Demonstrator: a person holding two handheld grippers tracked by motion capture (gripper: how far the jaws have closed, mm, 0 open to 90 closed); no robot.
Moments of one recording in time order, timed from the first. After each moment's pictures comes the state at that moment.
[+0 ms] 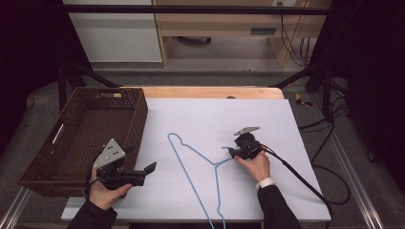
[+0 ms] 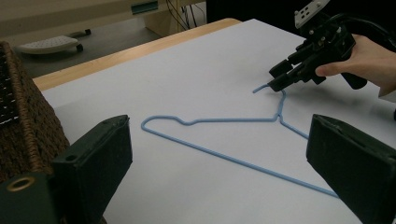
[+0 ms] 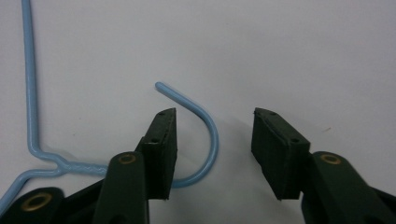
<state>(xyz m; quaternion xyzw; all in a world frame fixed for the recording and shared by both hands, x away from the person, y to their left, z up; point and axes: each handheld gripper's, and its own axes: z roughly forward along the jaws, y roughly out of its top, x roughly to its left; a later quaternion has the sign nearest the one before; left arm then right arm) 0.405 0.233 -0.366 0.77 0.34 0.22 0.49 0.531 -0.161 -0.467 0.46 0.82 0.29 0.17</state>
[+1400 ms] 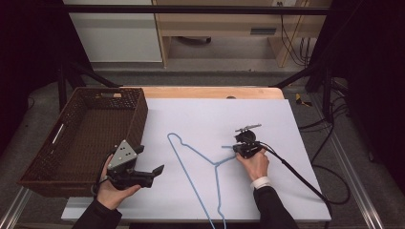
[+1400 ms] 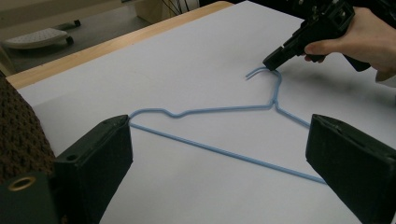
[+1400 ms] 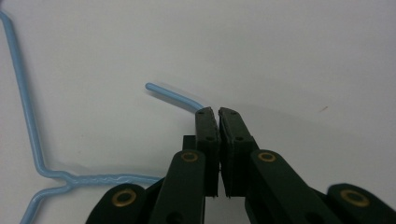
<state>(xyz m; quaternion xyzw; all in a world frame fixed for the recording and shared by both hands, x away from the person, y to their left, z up) 0.410 0.213 -0.375 0.79 0.33 0.21 0.47 0.533 -0.159 -0.459 0.53 0.79 0.28 0.15</state>
